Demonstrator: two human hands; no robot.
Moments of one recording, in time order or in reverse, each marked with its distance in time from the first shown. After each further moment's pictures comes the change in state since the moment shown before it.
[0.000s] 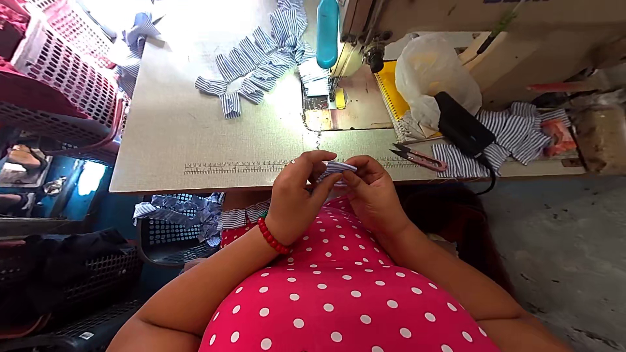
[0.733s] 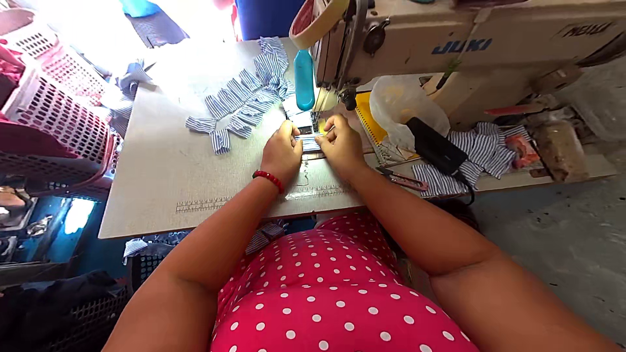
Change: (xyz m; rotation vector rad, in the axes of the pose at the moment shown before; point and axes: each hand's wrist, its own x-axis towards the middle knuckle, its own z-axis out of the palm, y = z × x) left_hand 0.122 -0.086 0.008 0.451 -0.242 -0.308; right_hand 0.143 -0.005 -0.015 -1.188 0.173 -0.066
